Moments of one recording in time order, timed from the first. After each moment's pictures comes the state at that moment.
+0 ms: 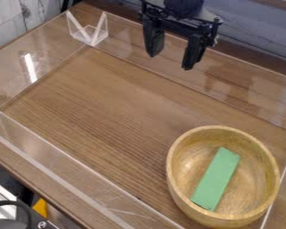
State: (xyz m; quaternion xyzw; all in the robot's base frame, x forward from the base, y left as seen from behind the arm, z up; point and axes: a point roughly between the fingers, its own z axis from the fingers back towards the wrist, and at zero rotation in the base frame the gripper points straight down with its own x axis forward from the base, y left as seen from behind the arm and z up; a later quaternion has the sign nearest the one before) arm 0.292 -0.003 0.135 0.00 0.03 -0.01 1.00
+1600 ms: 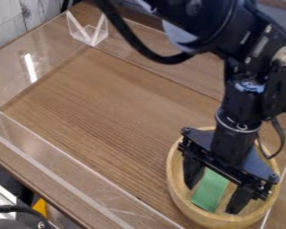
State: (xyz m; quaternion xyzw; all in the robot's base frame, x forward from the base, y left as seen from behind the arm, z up) arm 0.201 -0.113 0.055 -0.01 0.06 -0.04 1.00
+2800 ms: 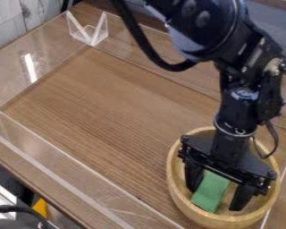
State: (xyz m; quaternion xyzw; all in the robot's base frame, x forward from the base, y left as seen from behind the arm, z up) arm 0.213 -0.114 0.038 -0.02 0.06 0.03 1.00
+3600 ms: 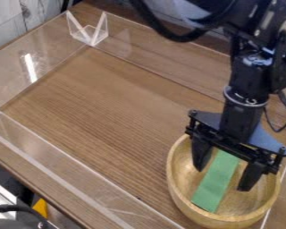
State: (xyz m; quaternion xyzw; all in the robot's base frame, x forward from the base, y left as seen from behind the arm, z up) arm 0.219 -0.119 0.068 -0.02 0.07 -0.01 1.00
